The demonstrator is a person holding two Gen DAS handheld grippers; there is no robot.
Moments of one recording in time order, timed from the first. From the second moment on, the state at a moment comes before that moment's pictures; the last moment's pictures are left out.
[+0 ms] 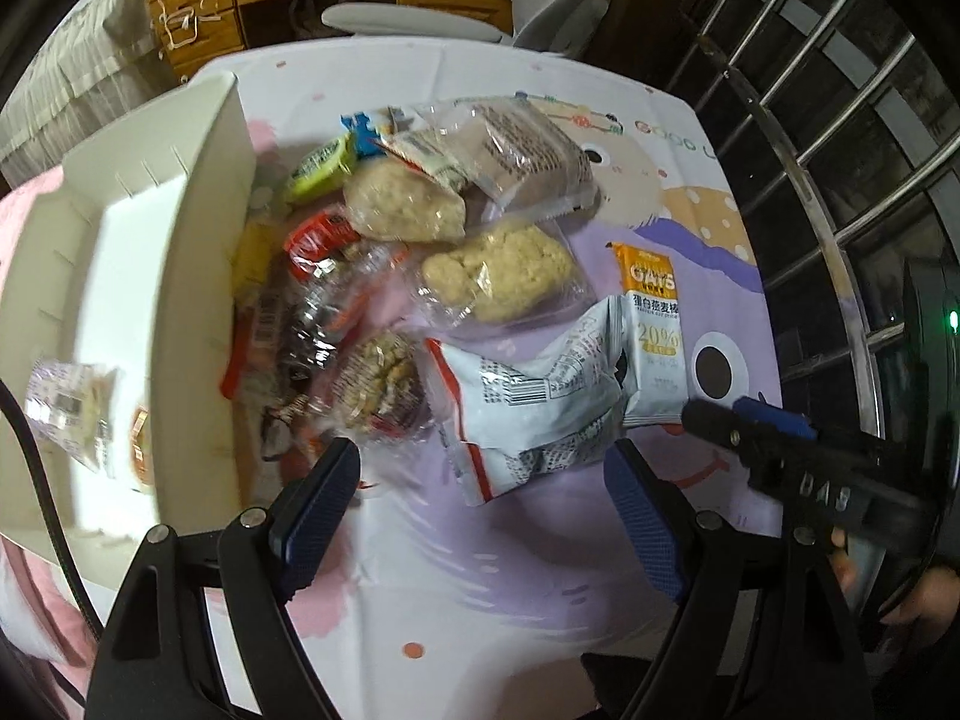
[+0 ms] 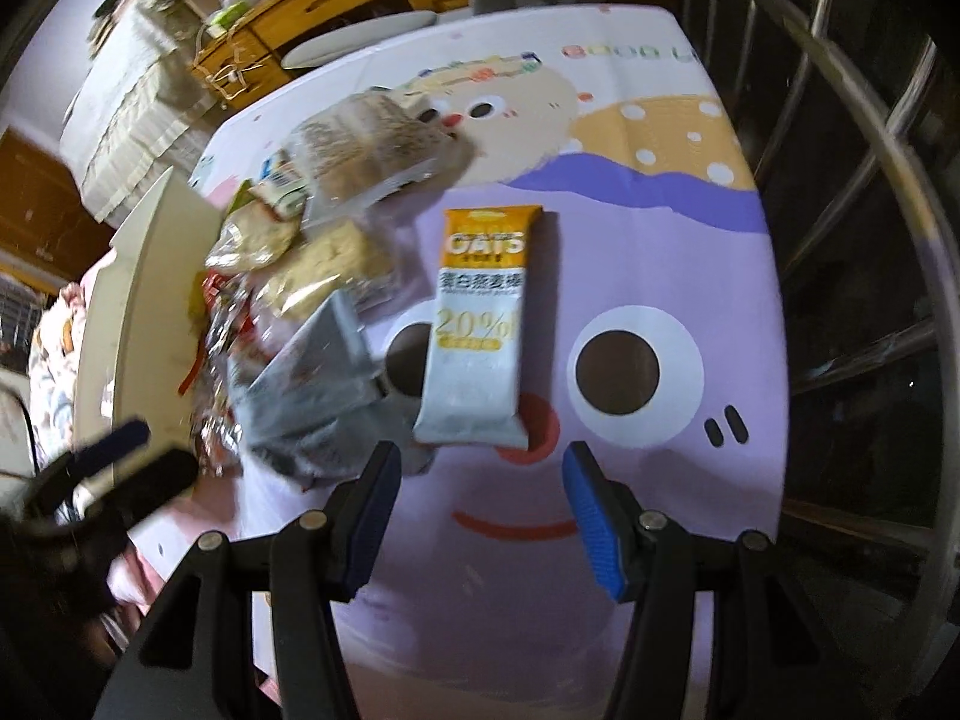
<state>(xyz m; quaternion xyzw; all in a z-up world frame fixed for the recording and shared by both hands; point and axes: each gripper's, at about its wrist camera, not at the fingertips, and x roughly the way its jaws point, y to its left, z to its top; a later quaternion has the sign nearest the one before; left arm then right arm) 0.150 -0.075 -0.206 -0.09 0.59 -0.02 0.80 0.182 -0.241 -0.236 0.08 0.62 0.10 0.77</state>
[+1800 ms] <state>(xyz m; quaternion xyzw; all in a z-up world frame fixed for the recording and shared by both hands) 0.185 -0.091 -0.250 -0.14 0.59 0.00 0.79 0.257 -0.202 -0.272 0.00 0.65 0.10 0.76</state>
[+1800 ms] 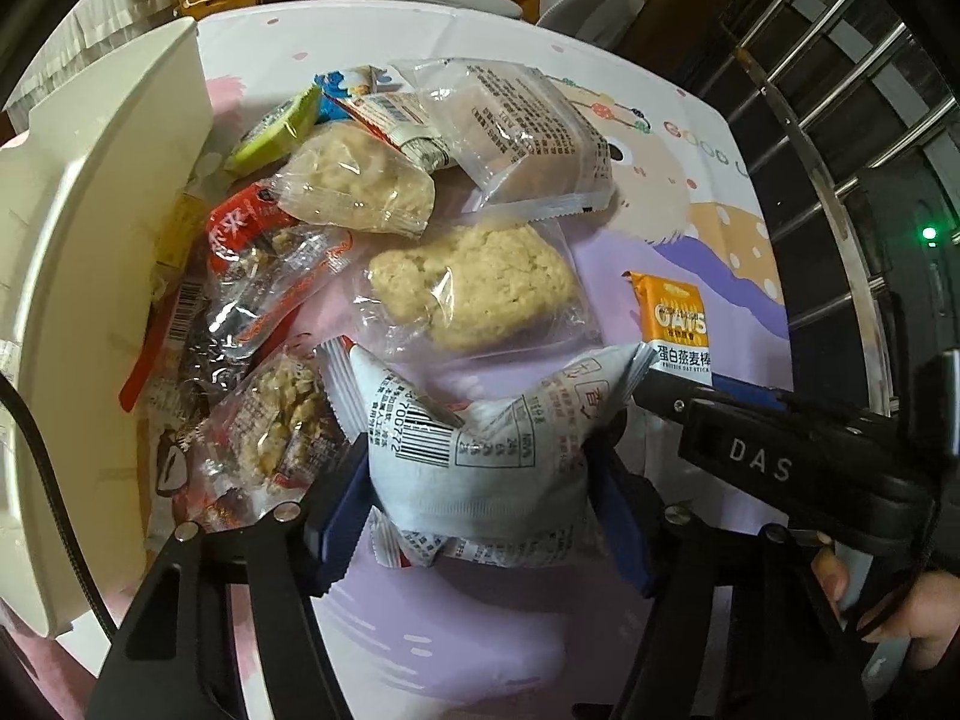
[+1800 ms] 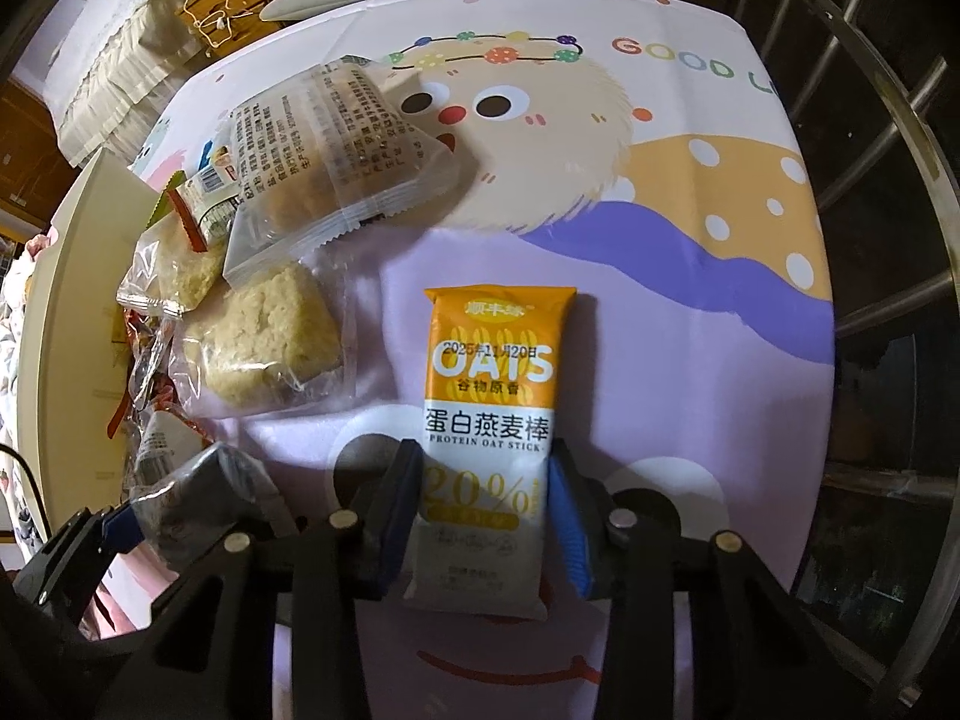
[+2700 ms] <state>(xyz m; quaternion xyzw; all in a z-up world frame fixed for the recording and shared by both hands) 0.147 -0.032 -0.137 -0.10 0.53 -0.08 0.84 0.195 -0.210 -0.235 0.12 0.66 0.05 0.74</state>
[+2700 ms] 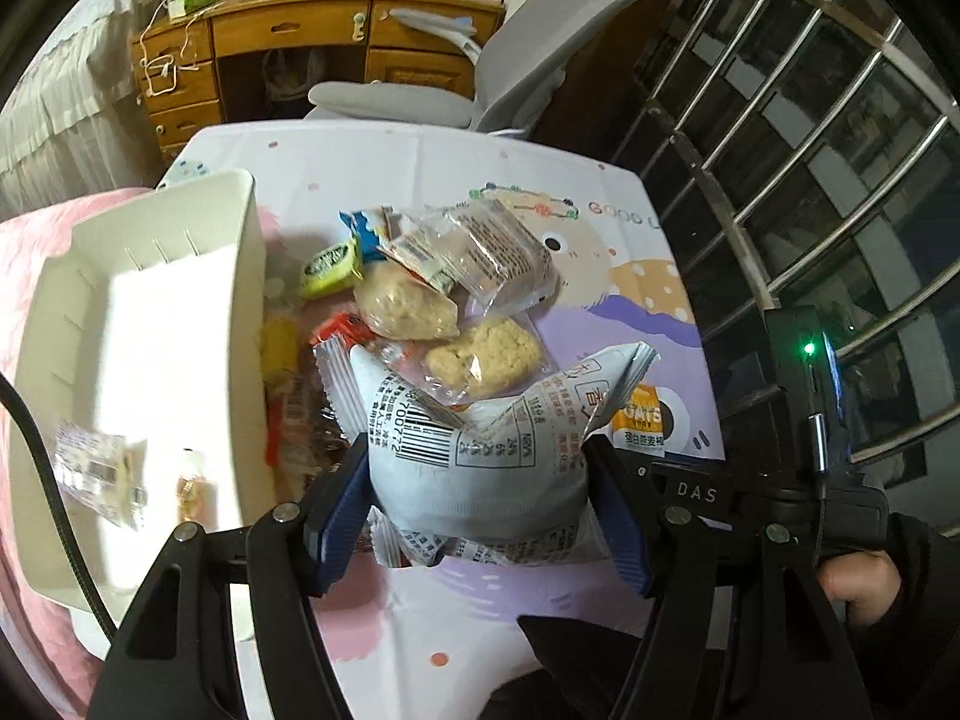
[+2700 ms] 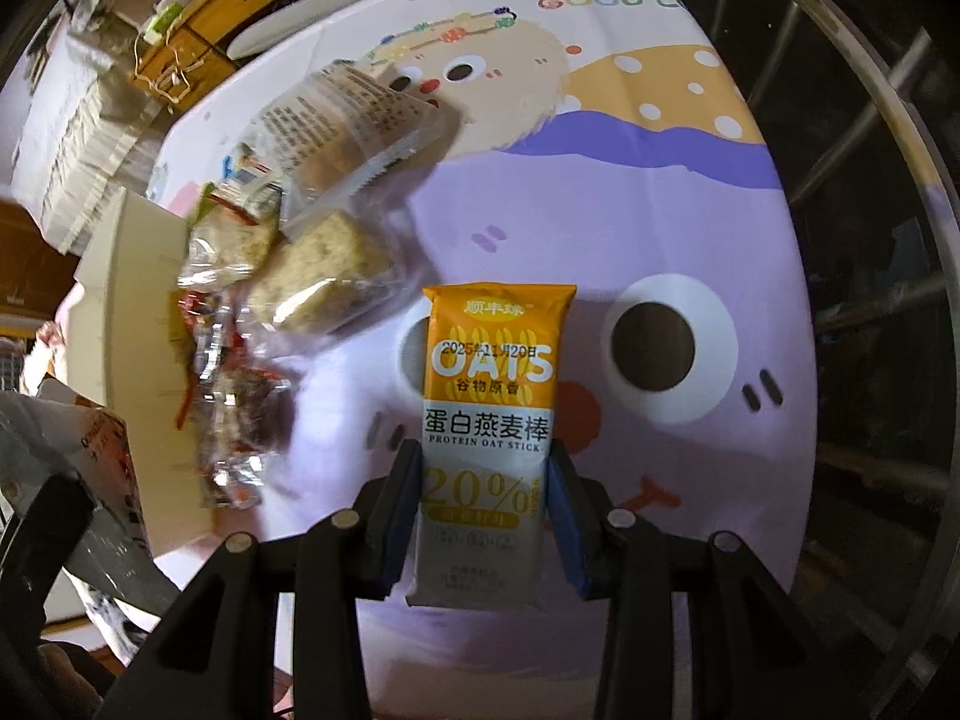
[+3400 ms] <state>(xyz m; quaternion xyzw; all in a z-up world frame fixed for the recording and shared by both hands) 0.123 0.100 -0.069 -0.03 0.48 -0.13 0.86 0.143 -0.093 -0.173 0.18 0.56 0.05 0.81</state>
